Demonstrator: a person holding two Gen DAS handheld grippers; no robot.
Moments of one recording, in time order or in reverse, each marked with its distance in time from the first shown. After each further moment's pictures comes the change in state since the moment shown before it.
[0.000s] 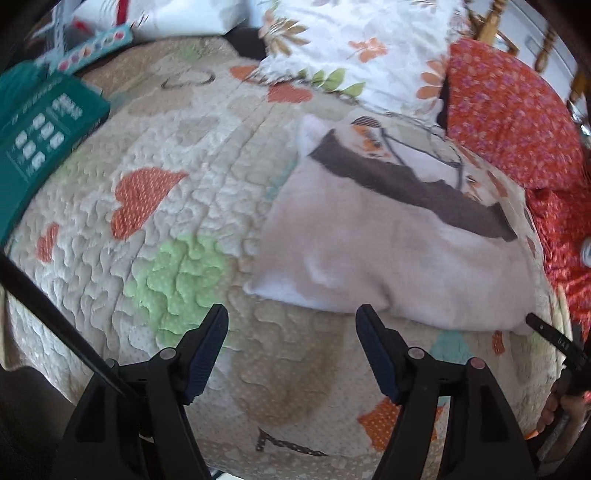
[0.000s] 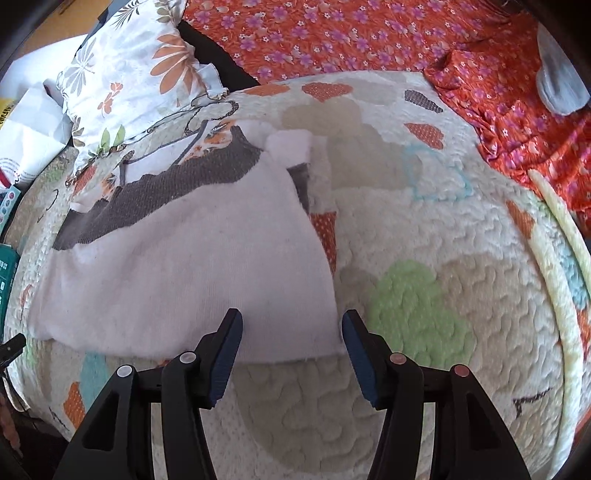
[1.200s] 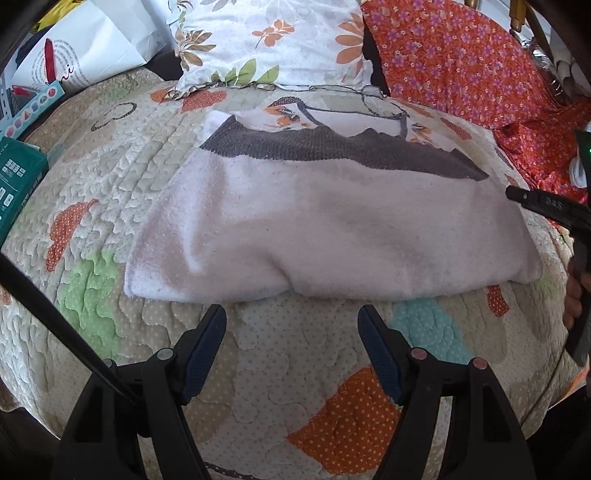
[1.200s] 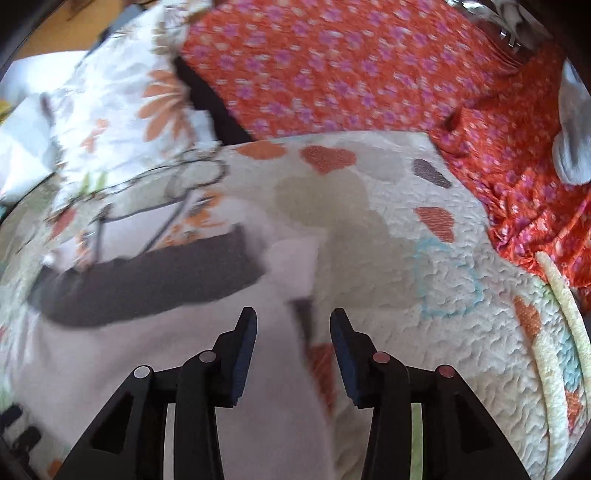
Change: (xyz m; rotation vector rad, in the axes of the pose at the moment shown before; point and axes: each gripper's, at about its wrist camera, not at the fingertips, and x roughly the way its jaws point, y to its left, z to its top) left arm 0.034 -0.077 -0.037 0.216 -0.036 -0.022; right arm 0.023 0.017 0.067 -0.092 -0.168 -0.015
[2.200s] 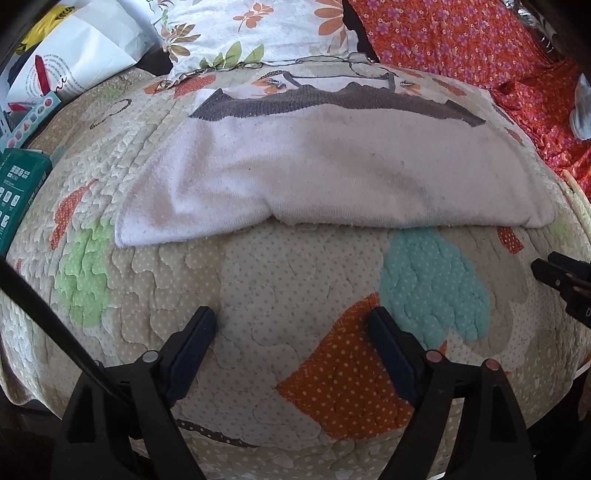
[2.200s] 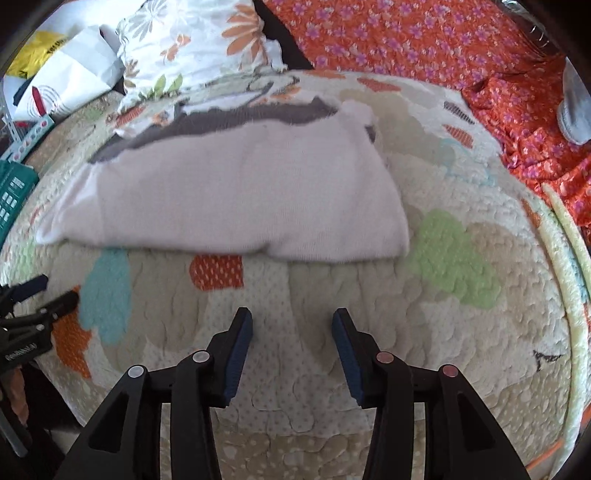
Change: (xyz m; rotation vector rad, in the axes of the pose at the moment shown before) left arm 0.007 -0.019 -0.036 0.083 0.056 0.069; right arm -0.050 0.038 -0.130 -0.098 0.165 0.031
